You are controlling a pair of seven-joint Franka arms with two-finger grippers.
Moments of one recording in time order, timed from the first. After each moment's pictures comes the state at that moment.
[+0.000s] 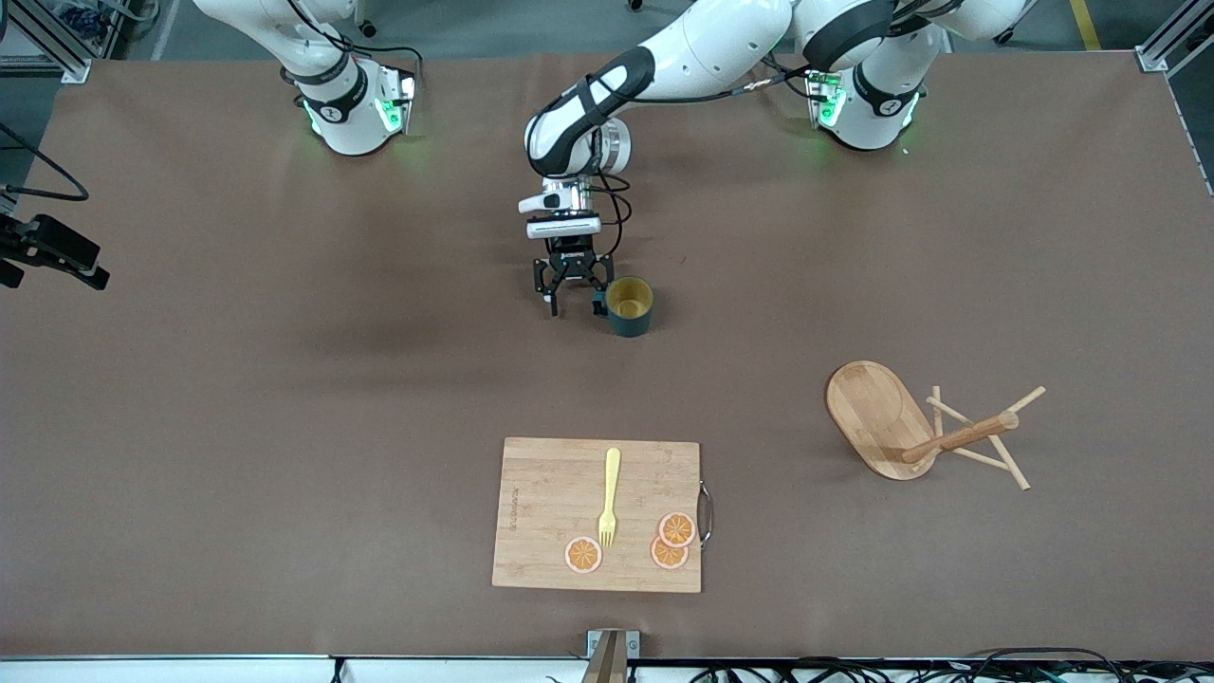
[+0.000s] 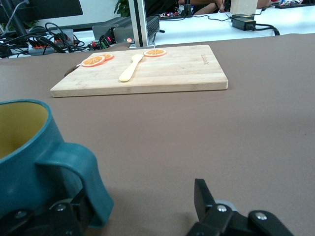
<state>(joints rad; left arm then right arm) -0.88 0.94 -0.42 -1.65 1.77 1.90 -2.34 -0.02 0.00 -0.08 -1.59 0.00 1.67 -0.07</state>
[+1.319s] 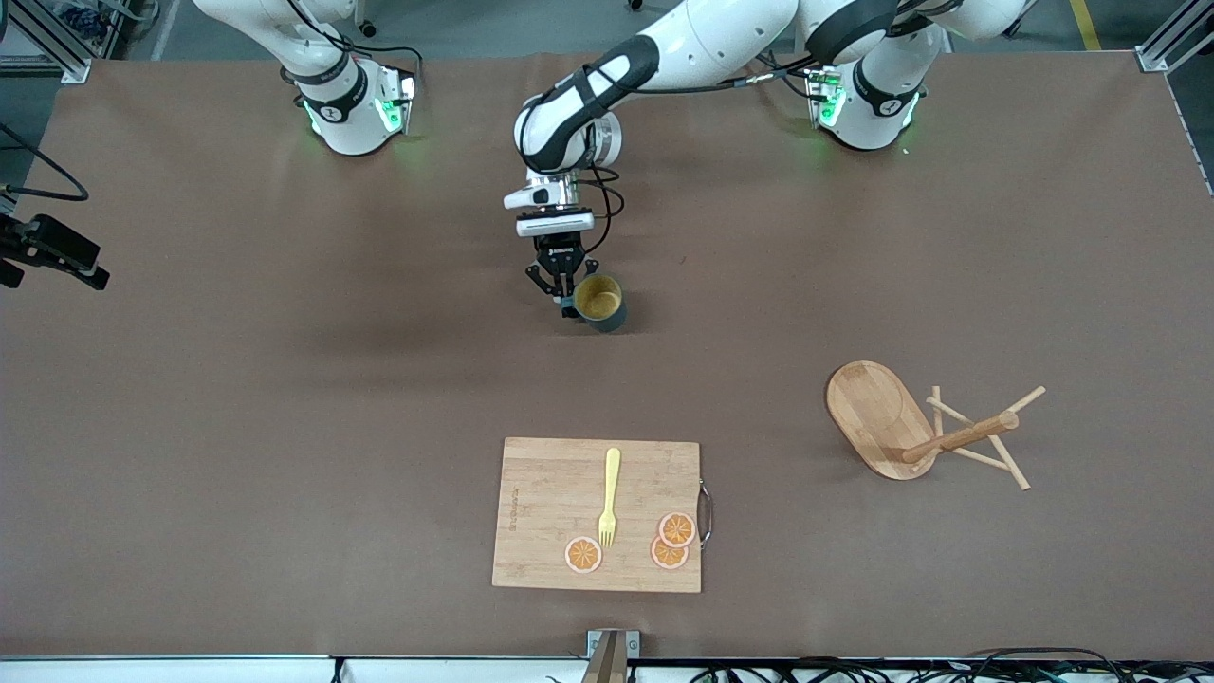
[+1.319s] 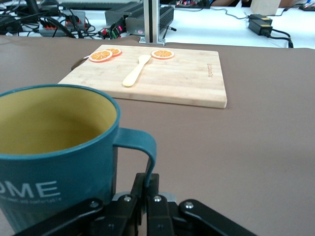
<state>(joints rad) -0.87 0.86 -0.43 -1.56 1.56 1.95 -2.27 -0.02 0.00 -0.08 -1.59 0.00 1.67 -0.07</state>
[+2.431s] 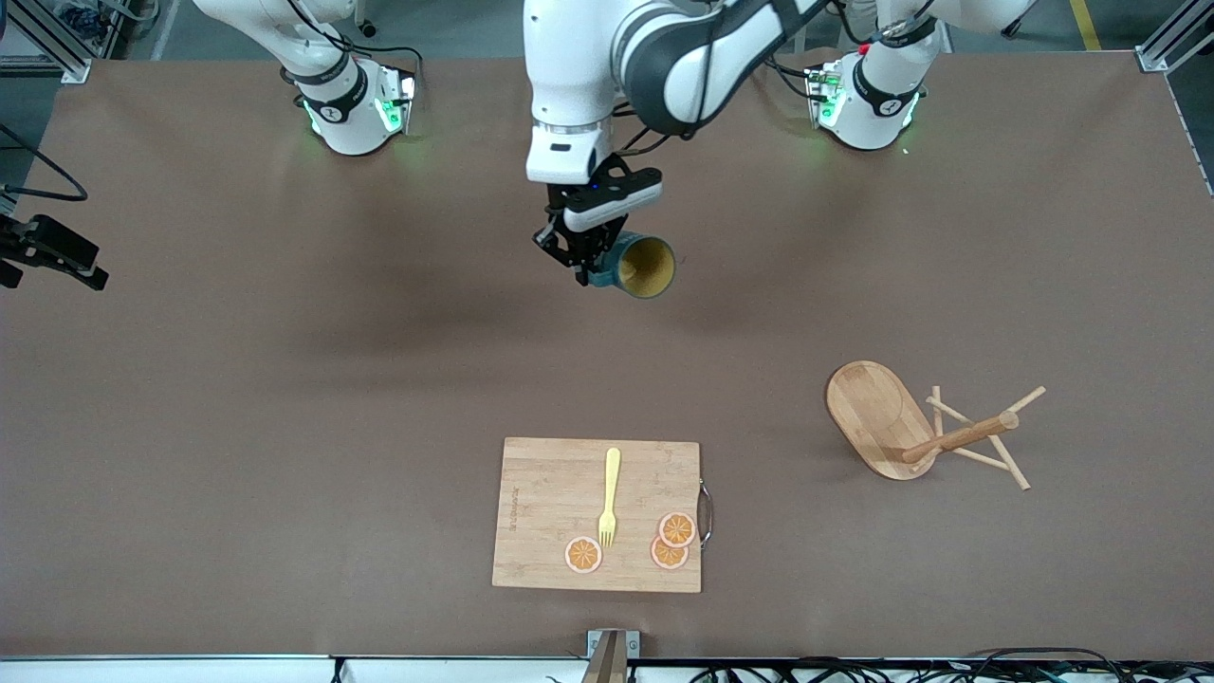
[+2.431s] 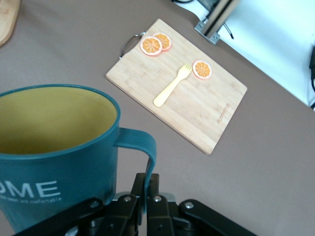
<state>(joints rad) -0.58 0.41 -0.45 -1.53 0.63 2.10 -1.89 -0.02 0.00 -0.08 -1.59 0.00 1.67 -0.07</state>
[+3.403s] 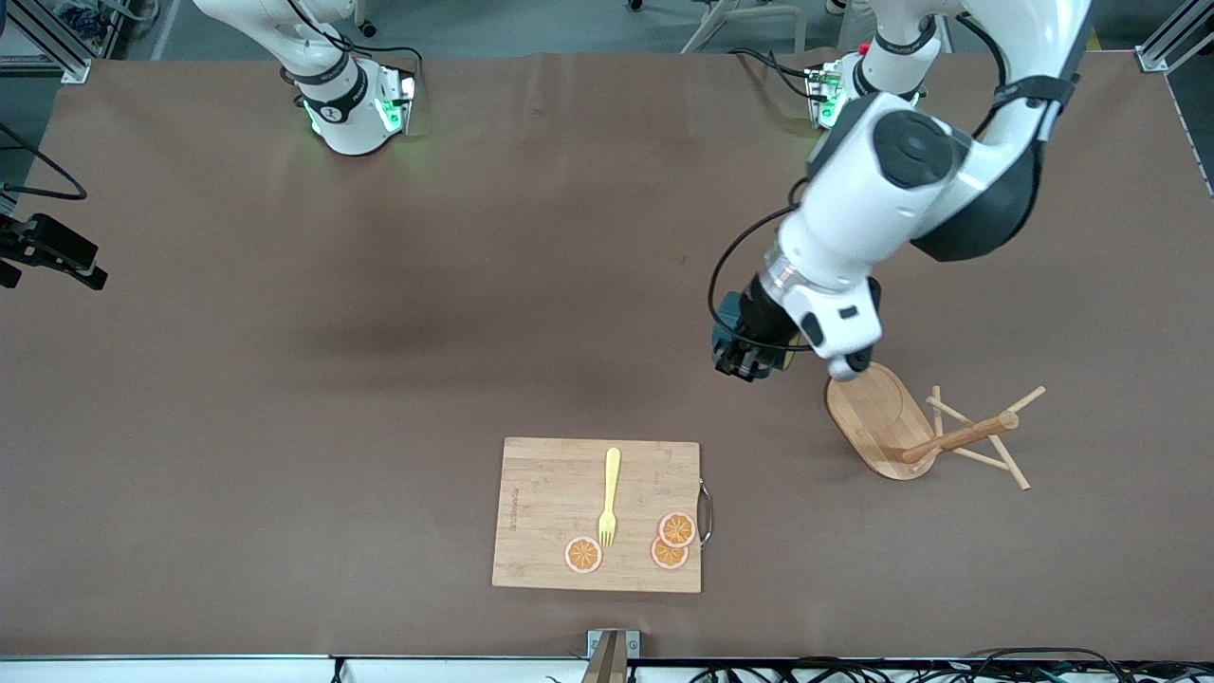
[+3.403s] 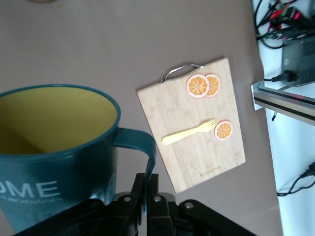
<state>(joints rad) -0.11 0.36 -0.45 -1.54 -0.06 2.16 -1.67 -0.02 0.00 -0.08 -1.59 0.00 1.67 -0.07</state>
